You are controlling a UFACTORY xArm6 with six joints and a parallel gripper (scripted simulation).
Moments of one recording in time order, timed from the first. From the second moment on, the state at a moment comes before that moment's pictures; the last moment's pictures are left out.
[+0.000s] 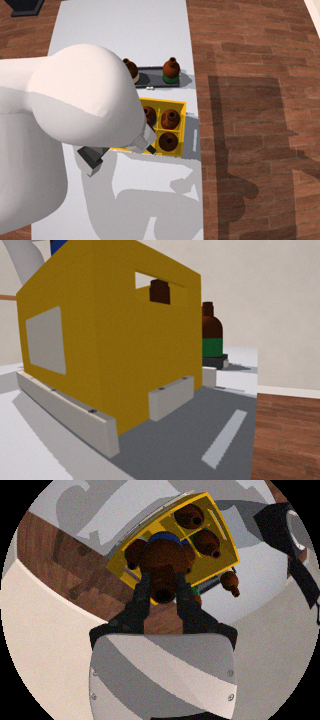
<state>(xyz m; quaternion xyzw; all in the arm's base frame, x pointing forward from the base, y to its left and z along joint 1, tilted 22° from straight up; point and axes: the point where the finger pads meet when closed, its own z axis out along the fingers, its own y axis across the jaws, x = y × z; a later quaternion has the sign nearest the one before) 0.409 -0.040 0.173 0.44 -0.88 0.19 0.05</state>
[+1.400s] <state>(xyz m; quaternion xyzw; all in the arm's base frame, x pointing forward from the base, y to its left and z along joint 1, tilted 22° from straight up) 0.410 -0.044 0.164 0.44 -0.88 0.19 0.04</state>
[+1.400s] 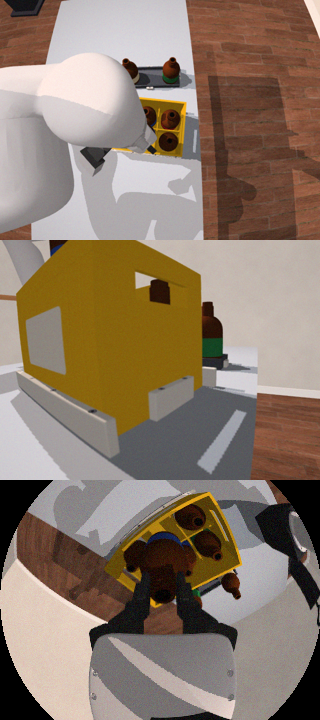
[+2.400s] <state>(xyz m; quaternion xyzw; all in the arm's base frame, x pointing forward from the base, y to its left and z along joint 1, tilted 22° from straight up) 0.412 -0.053 0.143 0.44 -0.88 0.19 0.05</state>
